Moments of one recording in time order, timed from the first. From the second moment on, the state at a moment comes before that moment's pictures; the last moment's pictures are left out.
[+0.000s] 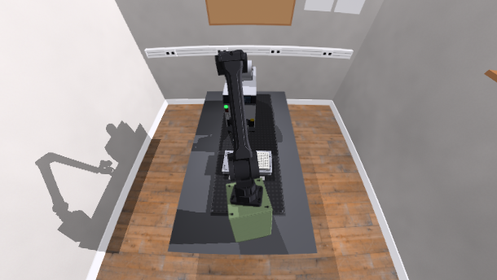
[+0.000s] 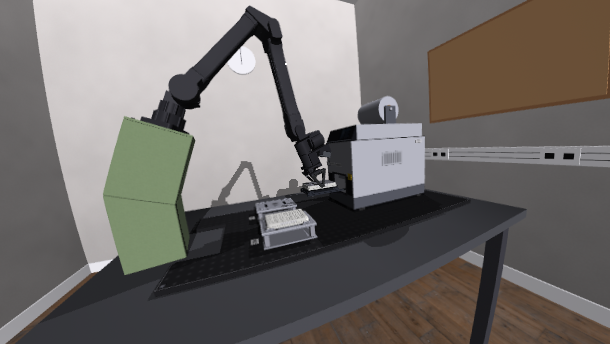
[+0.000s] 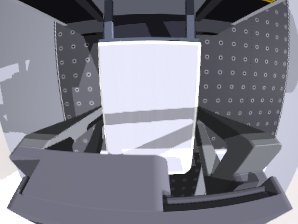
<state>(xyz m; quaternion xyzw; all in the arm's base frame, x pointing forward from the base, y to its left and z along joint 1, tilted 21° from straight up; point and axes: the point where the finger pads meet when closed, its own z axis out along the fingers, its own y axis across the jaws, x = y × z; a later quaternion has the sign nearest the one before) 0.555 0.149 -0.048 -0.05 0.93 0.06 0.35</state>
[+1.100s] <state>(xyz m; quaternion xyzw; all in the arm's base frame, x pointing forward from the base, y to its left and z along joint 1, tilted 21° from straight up) 0.541 0.144 0.003 -0.05 0.93 0.06 0.35</state>
